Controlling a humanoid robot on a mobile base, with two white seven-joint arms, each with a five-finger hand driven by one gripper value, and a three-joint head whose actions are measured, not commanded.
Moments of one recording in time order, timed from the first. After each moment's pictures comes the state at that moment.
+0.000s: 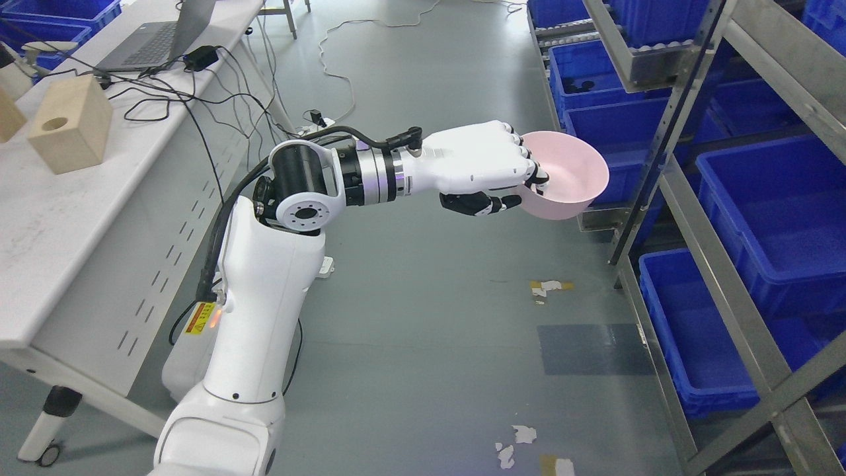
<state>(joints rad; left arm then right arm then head) -0.63 0.00 -0.23 -1.59 -0.68 -0.73 -1.00 0.00 0.00 0.05 0.00 0.05 -0.08 -0.03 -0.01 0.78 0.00</state>
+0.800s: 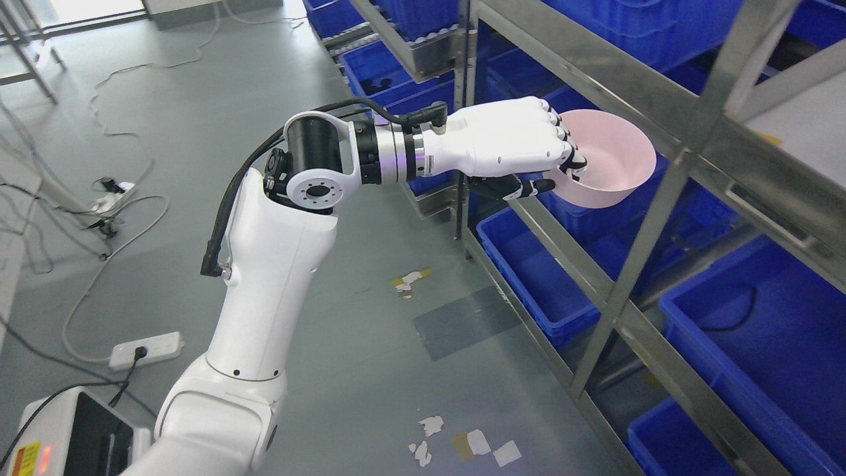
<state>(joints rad) -0.74 0.00 -0.29 -1.59 -0.61 -0.72 -0.97 0.00 0.00 0.05 0.00 0.05 -0.08 -0.03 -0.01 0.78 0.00</state>
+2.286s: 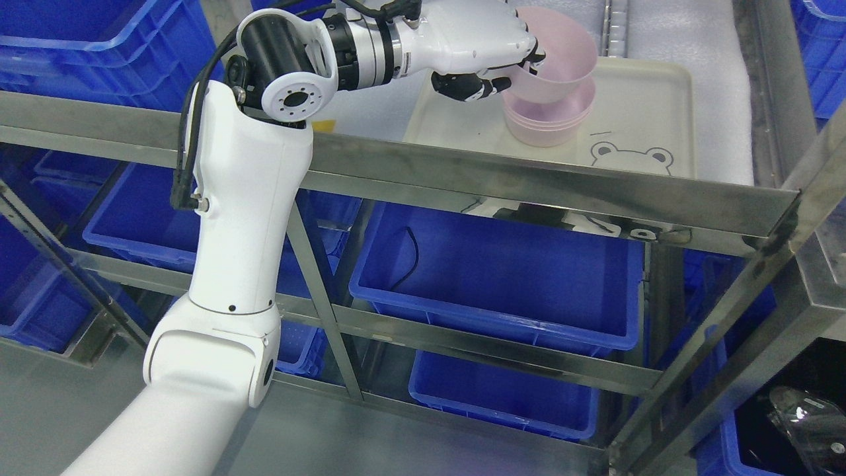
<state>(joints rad) -0.92 0.01 -0.19 -1.47 -0.87 -0.69 -1.00 0.00 0.00 0.05 0.00 0.05 -0.08 -0.03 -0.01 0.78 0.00</state>
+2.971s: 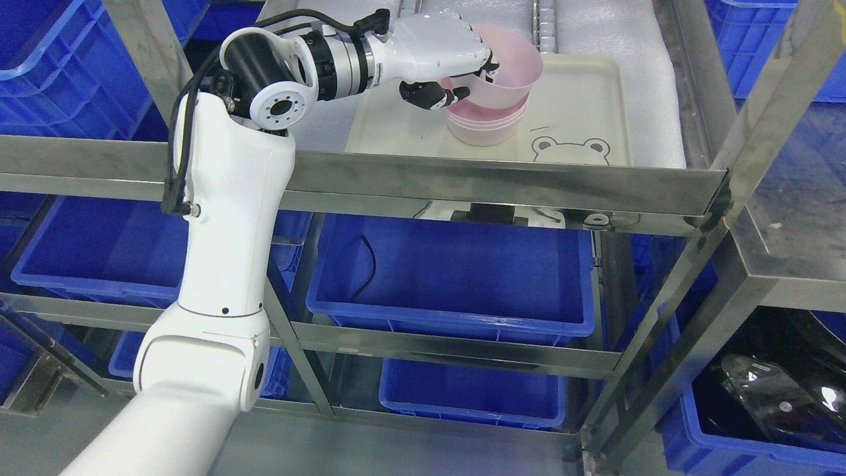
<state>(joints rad) -0.91 0.03 -0.15 -1.40 -0.94 -0.69 -0.98 0.00 0.00 0.05 0.00 0.05 -0.08 -0.03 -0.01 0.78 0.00</state>
